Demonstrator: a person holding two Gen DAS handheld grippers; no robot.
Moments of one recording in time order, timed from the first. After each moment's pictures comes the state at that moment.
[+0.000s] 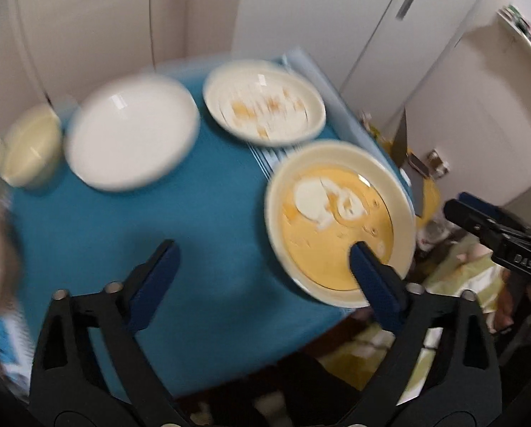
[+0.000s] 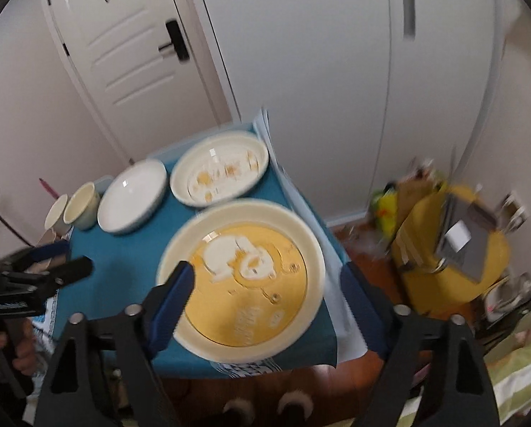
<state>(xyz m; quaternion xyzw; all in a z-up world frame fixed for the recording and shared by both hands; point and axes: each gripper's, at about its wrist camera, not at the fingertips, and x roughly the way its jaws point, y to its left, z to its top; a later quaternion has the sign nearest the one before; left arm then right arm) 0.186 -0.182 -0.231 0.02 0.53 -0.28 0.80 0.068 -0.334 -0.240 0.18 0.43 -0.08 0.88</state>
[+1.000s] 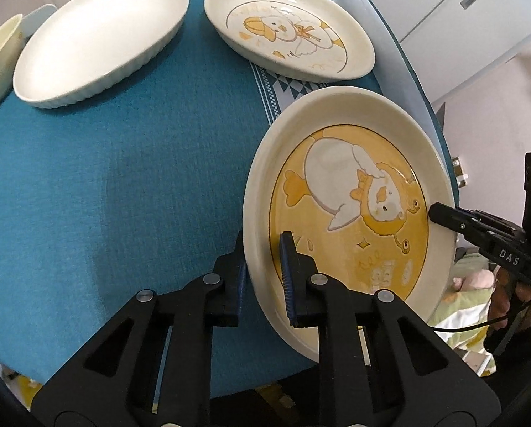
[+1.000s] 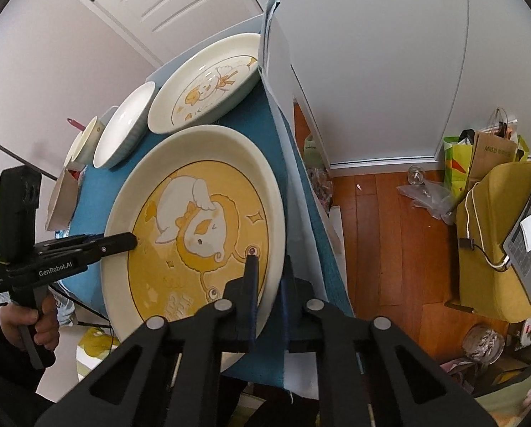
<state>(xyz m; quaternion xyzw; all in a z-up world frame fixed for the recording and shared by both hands) 0.189 -0.219 -0.303 -0.02 0.61 -0.20 0.76 0.130 -0.396 -0.328 0.19 0.54 0.08 0.82</state>
